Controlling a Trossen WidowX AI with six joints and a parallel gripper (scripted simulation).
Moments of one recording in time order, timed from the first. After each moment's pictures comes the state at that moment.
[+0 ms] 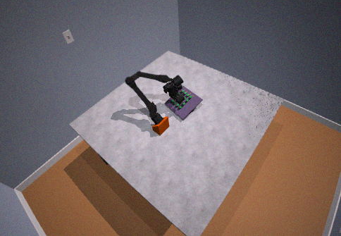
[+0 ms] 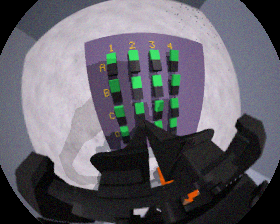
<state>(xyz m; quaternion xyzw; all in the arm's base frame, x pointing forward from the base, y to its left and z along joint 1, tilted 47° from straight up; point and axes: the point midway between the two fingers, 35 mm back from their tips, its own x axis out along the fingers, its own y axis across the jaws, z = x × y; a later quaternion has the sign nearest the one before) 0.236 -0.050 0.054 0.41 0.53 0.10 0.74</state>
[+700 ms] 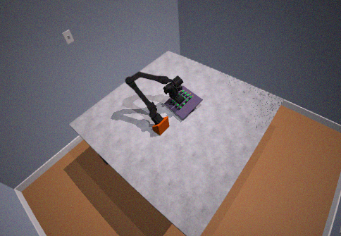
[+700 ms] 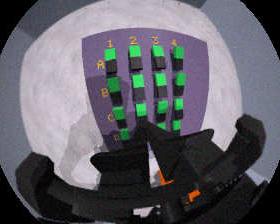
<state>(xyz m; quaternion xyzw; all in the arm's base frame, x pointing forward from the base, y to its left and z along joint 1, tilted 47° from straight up) 0.240 -0.042 0.047 0.41 0.53 0.10 0.74</state>
